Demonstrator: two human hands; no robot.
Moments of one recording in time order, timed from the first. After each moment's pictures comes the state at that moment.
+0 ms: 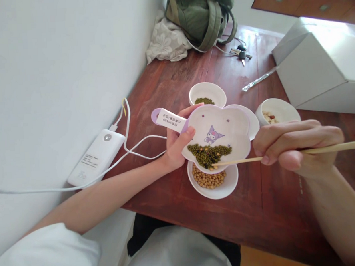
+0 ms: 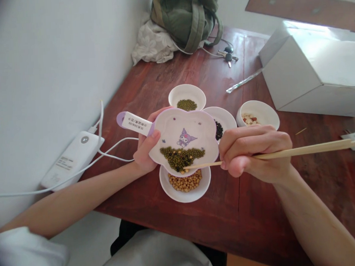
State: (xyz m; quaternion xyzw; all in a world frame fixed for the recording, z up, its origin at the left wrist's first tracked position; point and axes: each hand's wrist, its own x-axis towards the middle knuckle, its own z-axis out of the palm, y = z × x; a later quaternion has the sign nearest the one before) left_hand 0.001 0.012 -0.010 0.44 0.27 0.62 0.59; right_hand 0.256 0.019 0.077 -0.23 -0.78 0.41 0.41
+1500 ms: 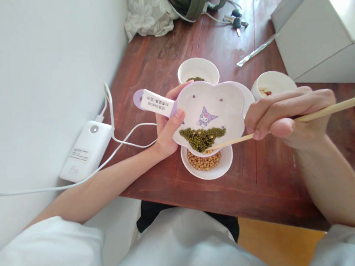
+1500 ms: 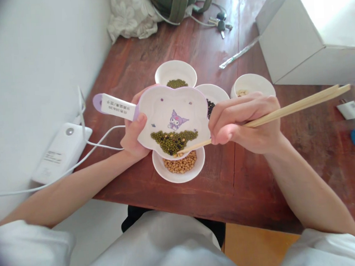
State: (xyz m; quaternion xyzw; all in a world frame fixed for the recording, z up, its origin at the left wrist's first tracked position) left_hand 0.004 0.014 -0.008 0.47 0.31 0.62 0.54; right_hand 0.258 0.023 0.069 -0.23 -0.77 0.41 0.43
